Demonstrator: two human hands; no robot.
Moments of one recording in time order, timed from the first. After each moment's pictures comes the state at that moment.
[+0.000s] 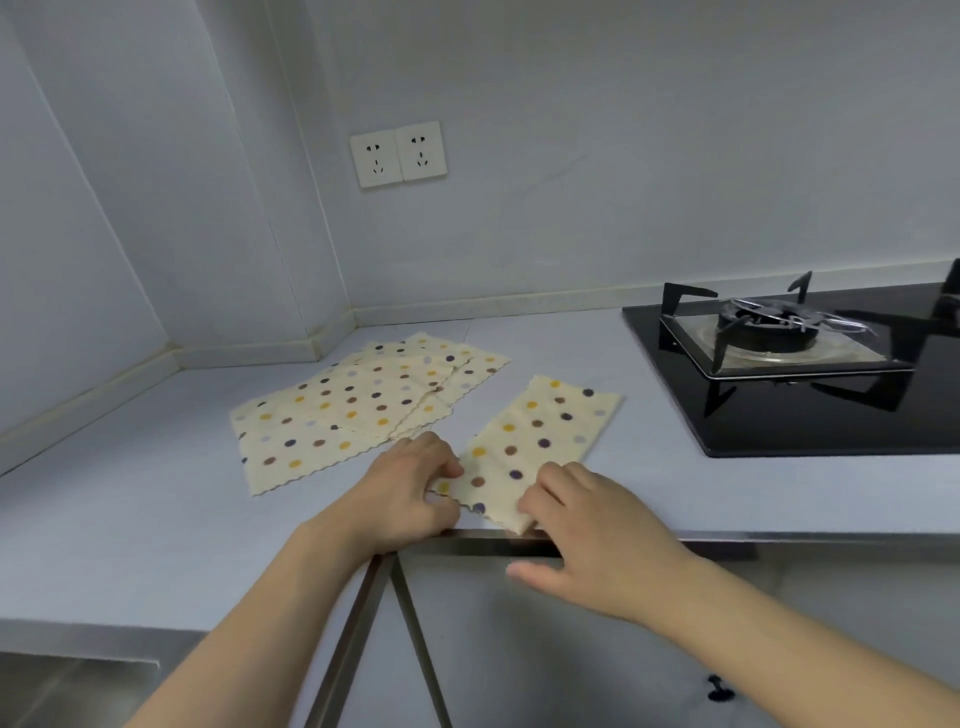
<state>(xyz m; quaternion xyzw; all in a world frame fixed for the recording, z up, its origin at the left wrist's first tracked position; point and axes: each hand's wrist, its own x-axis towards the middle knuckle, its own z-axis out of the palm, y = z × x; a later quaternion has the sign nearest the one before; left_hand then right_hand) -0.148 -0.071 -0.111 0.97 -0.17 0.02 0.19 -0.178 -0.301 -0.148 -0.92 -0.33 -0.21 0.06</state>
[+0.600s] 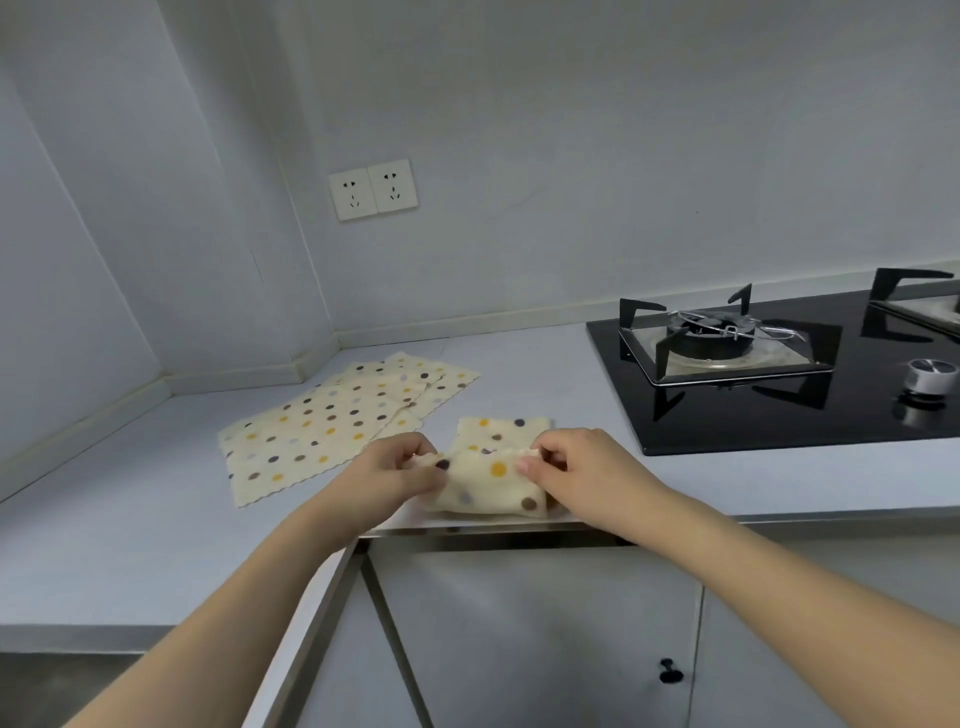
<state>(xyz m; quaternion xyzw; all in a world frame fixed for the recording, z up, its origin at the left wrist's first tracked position) -0.184 -0.106 -0.080 0.88 -0.11 -0.02 0.45 -0.179 -0.347 -0.102 -0.90 -0.20 -0.08 0.37</state>
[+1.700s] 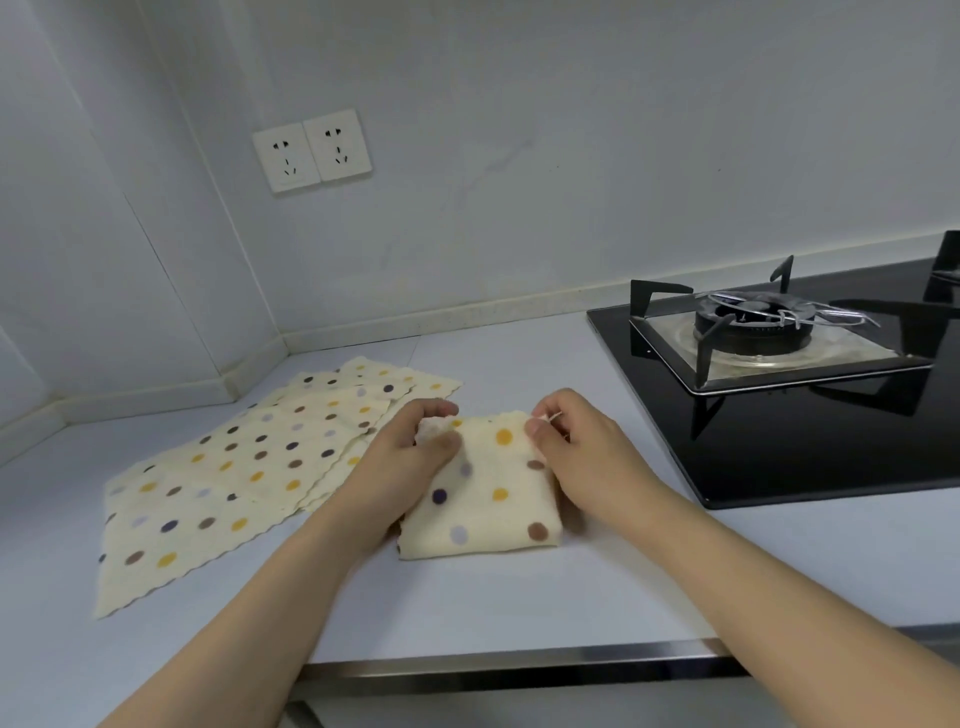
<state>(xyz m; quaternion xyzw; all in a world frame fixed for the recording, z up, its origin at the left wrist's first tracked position) -0.051 -0.142 -0.111 0.83 -0.04 0.02 0.56 -0.060 -0.332 -0.124 -0.85 -0.07 -0.10 0.51</state>
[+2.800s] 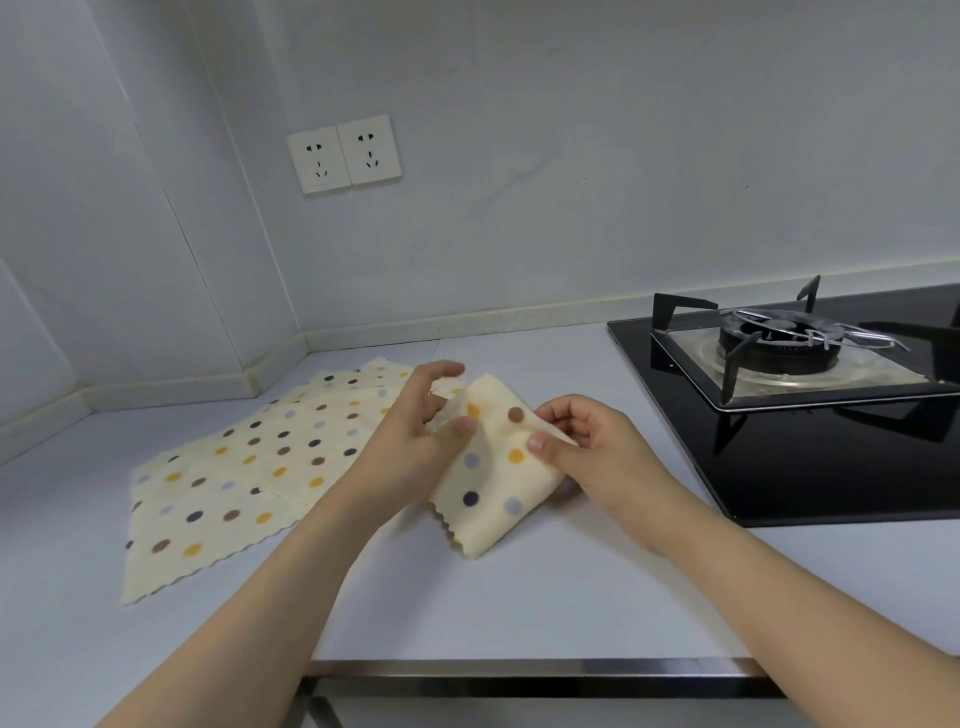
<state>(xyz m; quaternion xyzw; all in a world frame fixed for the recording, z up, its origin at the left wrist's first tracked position) -0.048 -0.130 -0.094 0.82 -0.13 0.07 0.55 -0.053 -0.327 -0.128 -0.70 -0.14 -0.05 0.70</state>
